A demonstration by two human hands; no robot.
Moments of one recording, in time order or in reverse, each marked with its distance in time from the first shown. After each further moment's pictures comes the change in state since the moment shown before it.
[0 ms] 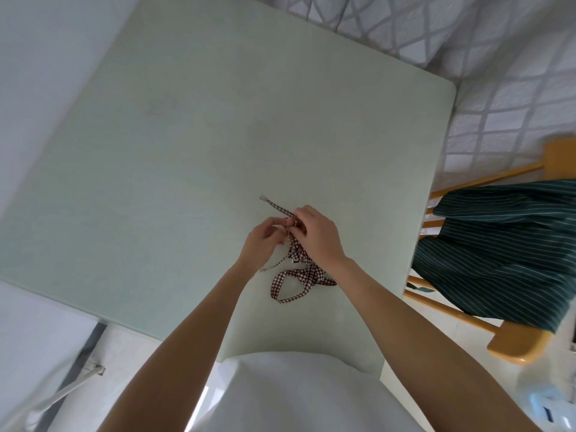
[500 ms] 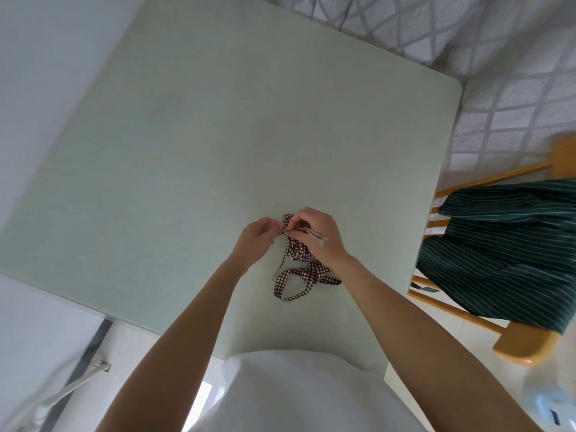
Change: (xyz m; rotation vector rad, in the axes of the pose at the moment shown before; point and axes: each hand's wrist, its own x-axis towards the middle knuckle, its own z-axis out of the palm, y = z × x) left_hand -0.002 0.008 -0.019 0.101 -0.001 -0.066; right_hand -0.001 0.001 -0.001 0.364 -0.090 0.108
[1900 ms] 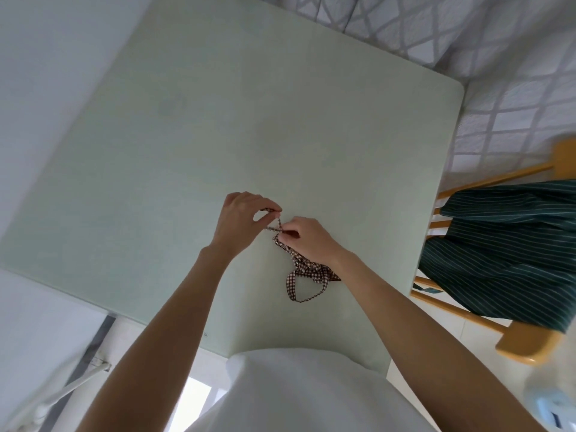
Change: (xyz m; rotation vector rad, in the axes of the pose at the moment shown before) left_hand 0.001 0.020 -0.041 0.687 0.262 0.731; right_hand 0.004 -0.032 0.008 -0.219 -0.332 0.055
